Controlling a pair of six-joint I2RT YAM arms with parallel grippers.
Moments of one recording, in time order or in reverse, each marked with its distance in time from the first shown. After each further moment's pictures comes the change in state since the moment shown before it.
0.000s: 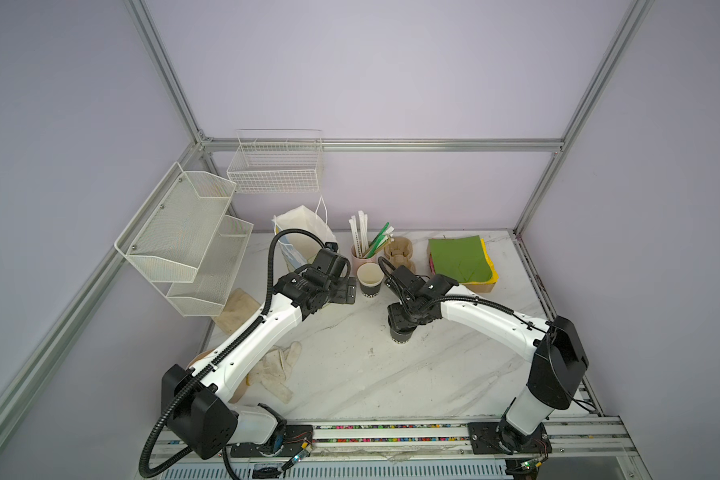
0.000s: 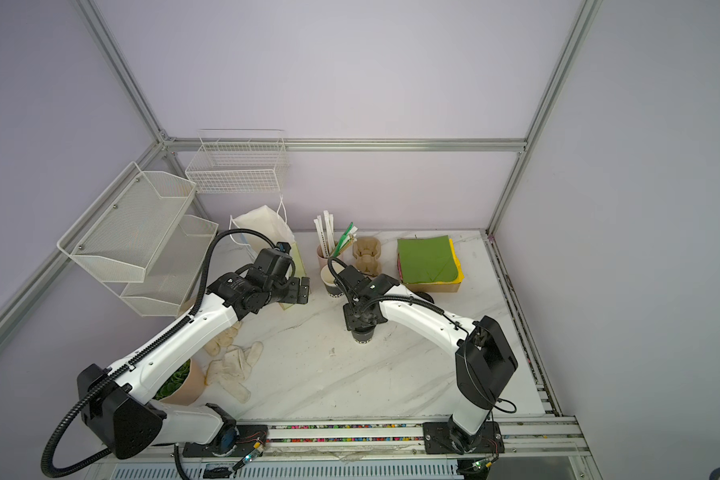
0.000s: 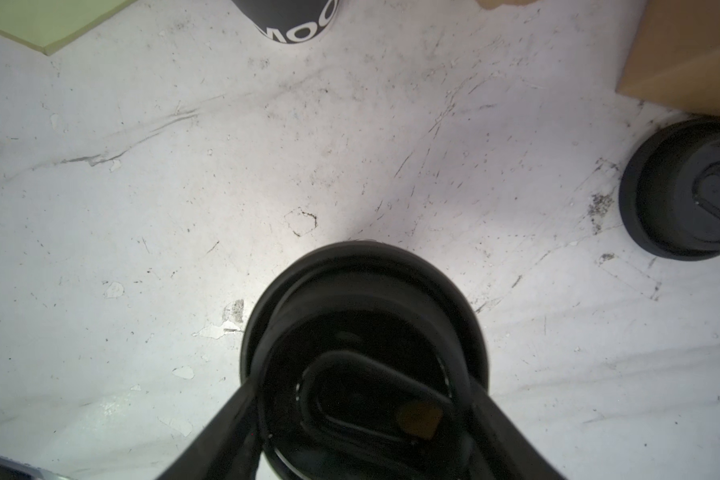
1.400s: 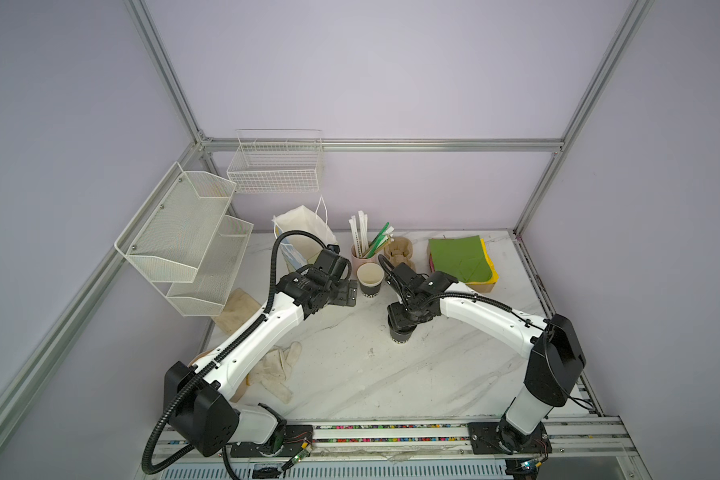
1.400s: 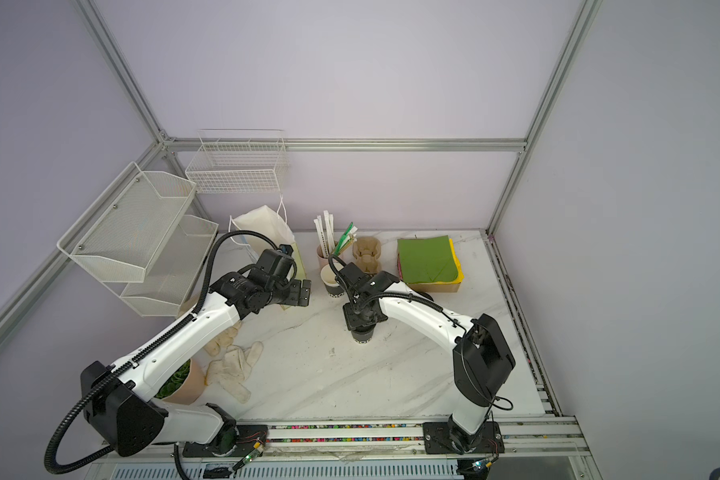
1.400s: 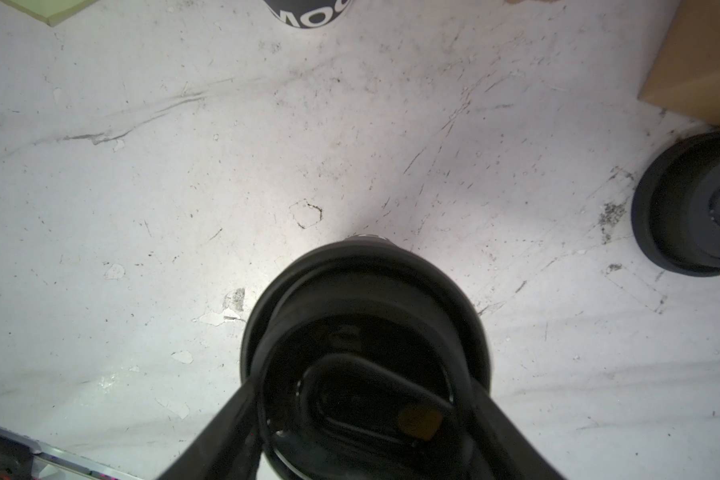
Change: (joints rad) left arm -0.001 0.013 0.000 -0.019 0.023 0.004; right arm -0.016 0.022 0.004 -0.027 -0.048 -0.063
